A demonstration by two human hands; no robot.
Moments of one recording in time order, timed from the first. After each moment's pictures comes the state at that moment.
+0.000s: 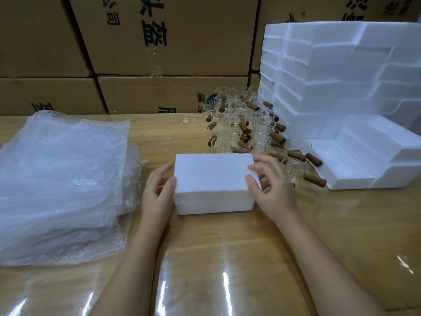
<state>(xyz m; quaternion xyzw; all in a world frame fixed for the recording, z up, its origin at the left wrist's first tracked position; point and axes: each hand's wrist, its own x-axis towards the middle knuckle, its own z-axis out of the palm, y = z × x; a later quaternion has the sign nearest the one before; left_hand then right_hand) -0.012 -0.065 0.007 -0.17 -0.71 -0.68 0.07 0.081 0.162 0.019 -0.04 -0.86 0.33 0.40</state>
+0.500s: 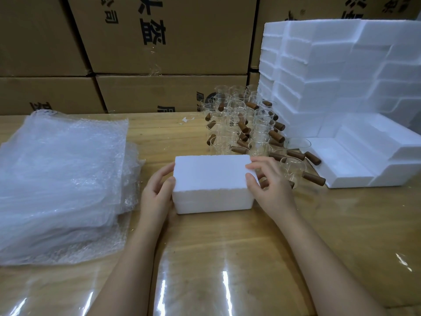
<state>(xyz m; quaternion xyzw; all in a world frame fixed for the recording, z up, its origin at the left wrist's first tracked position) -0.013 -0.066 0.007 -0.16 -0.68 -0.71 0.02 0.080 0.165 0.019 -0.04 -0.86 0.35 0.37</state>
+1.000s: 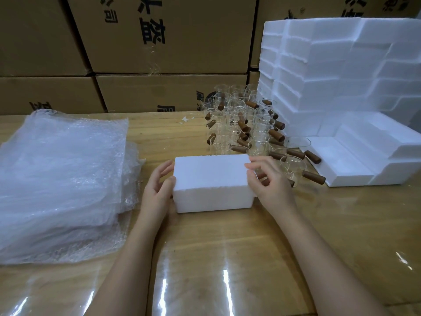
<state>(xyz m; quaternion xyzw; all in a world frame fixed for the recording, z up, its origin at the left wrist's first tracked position) -0.014 -0.067 0.009 -0.15 -0.69 -0.71 -0.03 0.076 0.165 0.019 -0.05 -0.85 0.38 0.36</state>
